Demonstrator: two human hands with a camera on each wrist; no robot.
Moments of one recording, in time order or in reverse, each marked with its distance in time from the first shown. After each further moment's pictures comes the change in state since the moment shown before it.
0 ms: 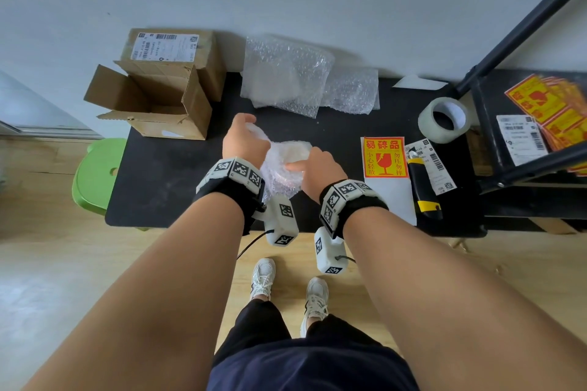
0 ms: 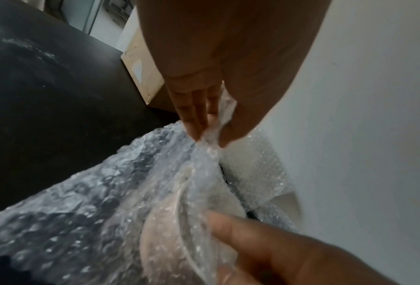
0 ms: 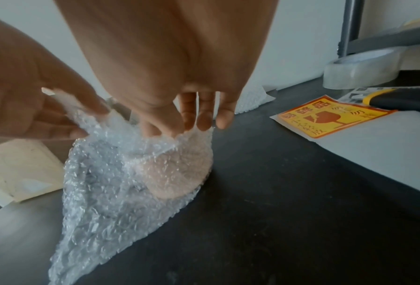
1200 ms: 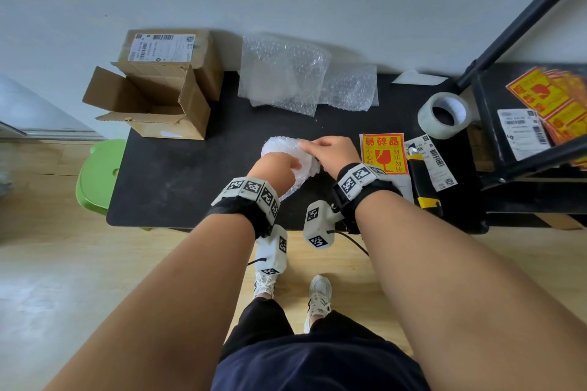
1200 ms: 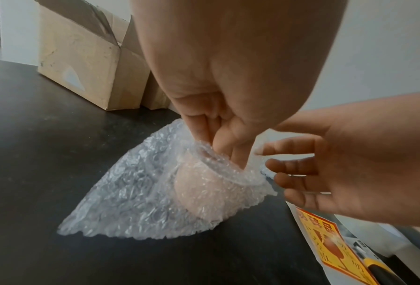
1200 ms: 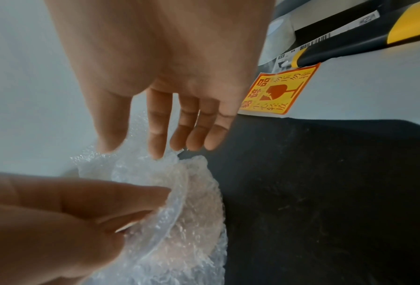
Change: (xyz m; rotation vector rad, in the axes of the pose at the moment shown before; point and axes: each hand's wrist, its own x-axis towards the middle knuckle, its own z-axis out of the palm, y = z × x) left_hand -0.038 0.015 0.026 0.627 -0.519 0.088; right_hand 0.008 0.019 -0.028 0.716 0.152 0.204
